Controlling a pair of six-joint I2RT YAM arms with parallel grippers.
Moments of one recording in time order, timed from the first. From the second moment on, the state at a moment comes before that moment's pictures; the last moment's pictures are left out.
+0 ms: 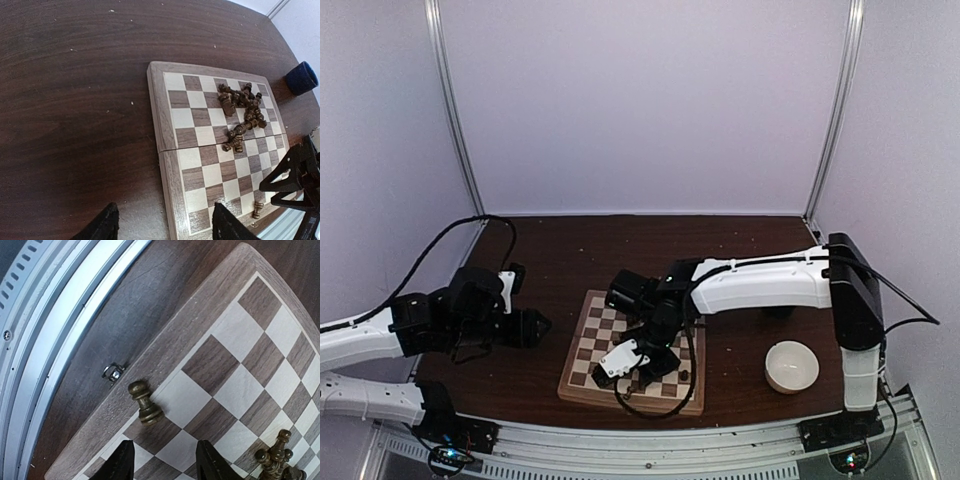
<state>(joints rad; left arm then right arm) -0.91 0.84 0.60 -0.50 -0.24 -0.66 1.14 2.04 1.60 -0.87 -0.27 -0.98</state>
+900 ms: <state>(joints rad) -0.88 0.88 0.62 -0.50 -0.15 -0.65 1.18 2.10 1.63 -0.90 -0.26 -1.00</state>
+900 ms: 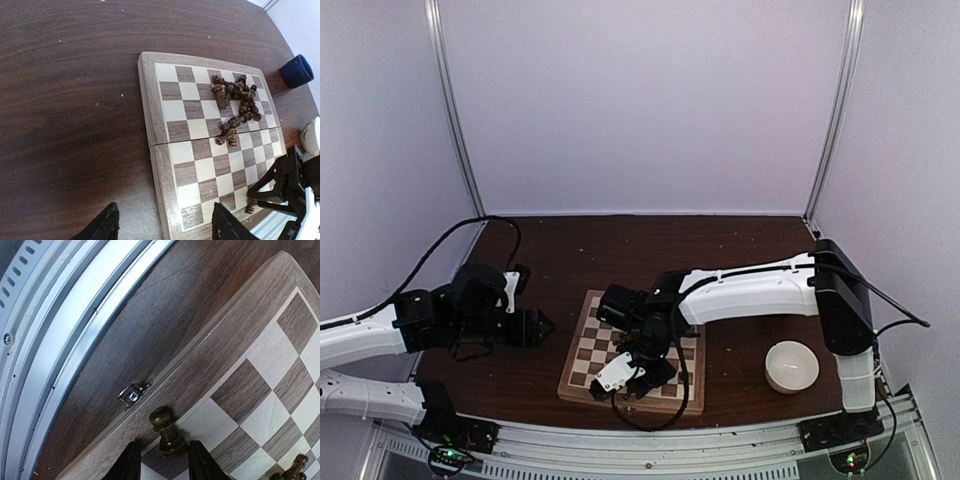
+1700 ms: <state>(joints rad) -0.88 0.91 0.63 -0.33 -0.02 -0.53 0.97 1.95 1.60 -0.82 -0.52 -0.63</state>
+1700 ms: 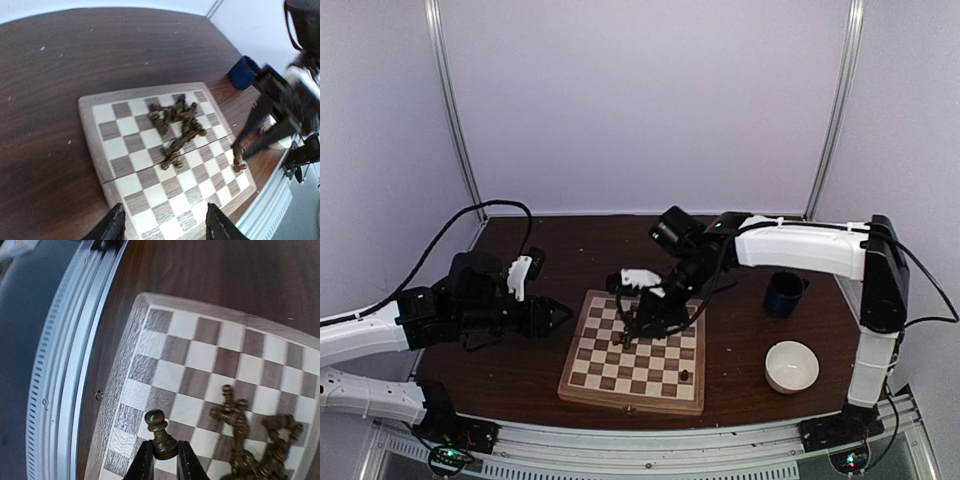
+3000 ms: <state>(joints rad) -0.89 1.38 0.90 0.08 0.37 -0.72 0.75 1.74 1.36 -0.41 -0.87 -0.10</state>
